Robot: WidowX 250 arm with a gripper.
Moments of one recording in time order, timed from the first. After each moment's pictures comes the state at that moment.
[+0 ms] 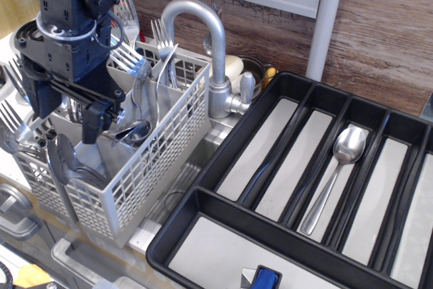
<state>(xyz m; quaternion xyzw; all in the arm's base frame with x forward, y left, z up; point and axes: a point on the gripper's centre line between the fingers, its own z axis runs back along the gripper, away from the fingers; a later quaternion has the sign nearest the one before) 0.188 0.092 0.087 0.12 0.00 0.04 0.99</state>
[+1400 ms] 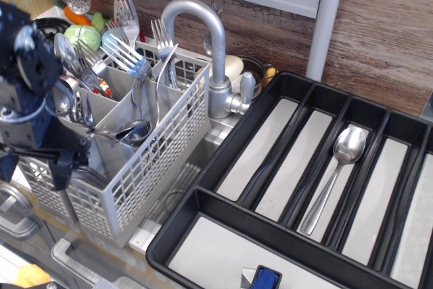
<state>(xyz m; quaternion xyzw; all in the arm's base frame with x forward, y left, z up) 0.147 0.113 0.040 0.13 -0.07 0.25 0.96</state>
